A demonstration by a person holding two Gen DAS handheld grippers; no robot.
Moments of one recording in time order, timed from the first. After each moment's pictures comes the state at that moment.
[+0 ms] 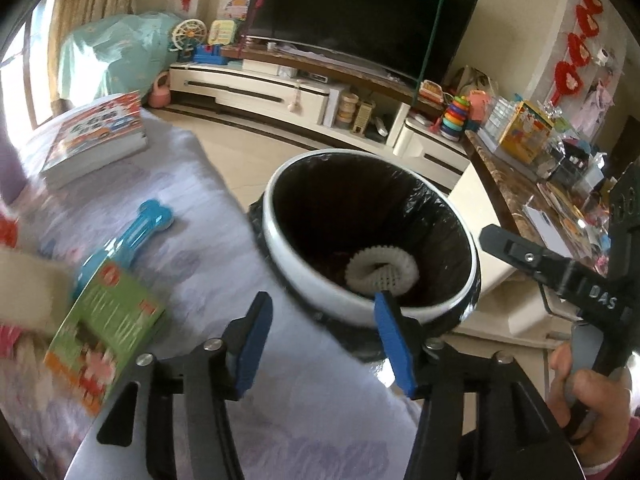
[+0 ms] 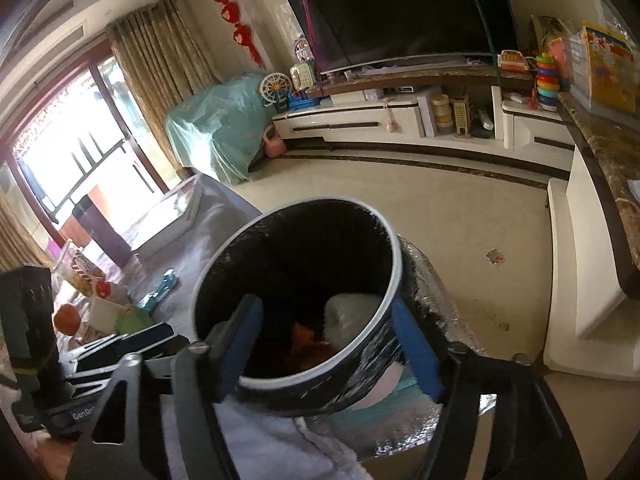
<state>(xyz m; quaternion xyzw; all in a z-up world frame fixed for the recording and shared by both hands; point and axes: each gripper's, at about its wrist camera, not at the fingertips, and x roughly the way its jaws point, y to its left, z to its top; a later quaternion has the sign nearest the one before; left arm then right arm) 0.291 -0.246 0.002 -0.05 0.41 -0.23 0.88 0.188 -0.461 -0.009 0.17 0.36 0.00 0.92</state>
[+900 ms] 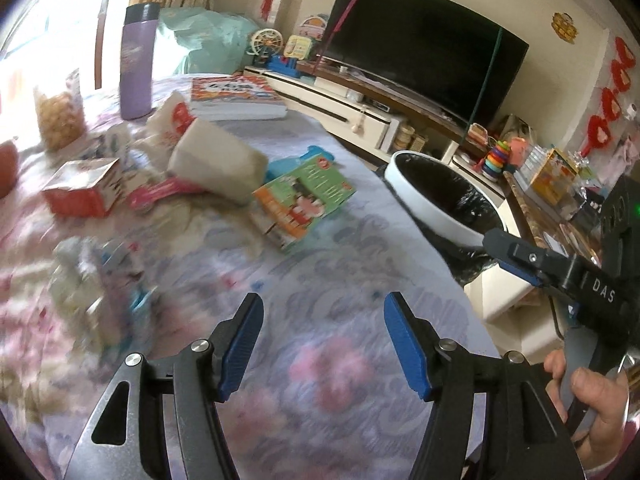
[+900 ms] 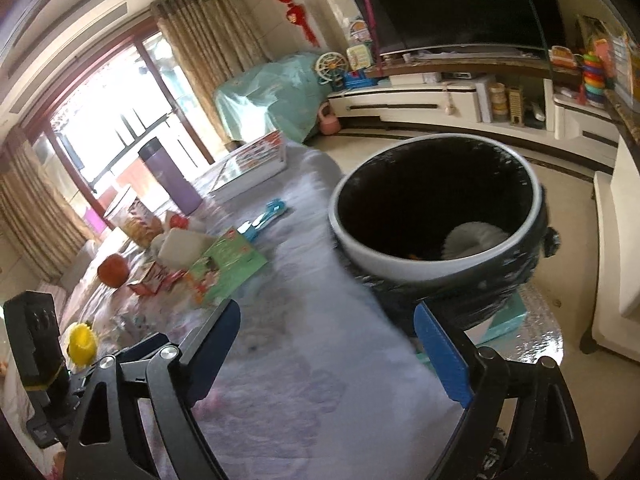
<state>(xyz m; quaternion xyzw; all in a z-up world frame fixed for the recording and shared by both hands) 0.147 -0.109 -0.005 -0.11 0.39 -0.16 0.90 0.152 -0.343 -0.019 0.15 0.37 0.09 0.91</state>
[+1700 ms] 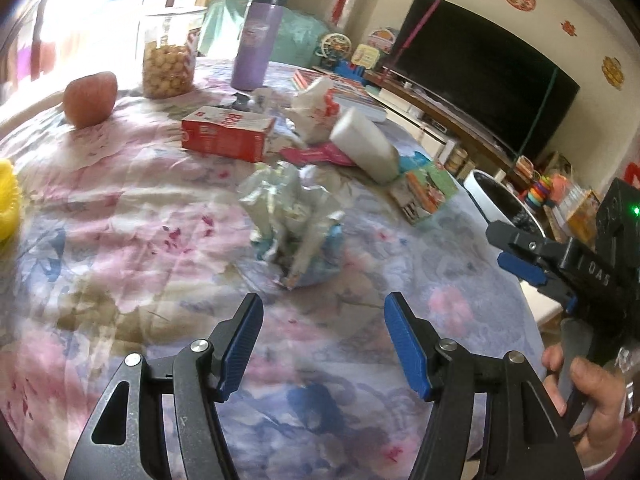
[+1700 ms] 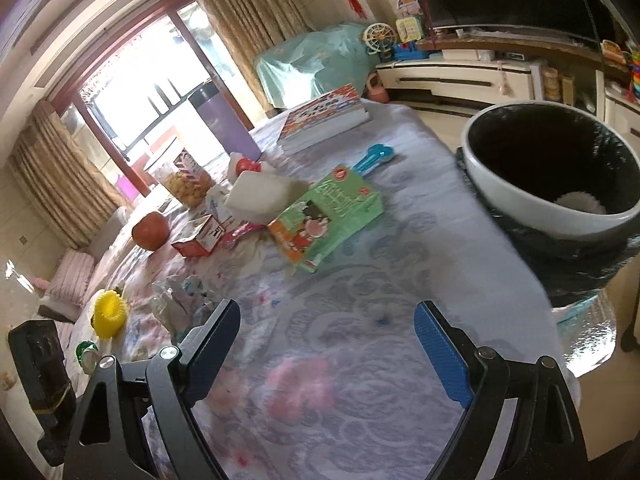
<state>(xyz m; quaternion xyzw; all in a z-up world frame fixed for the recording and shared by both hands) 0.091 -0.010 -0.001 -0.16 0.39 -0.07 0.90 0.164 -0.252 -0.040 0.15 0.40 0.16 0.89</state>
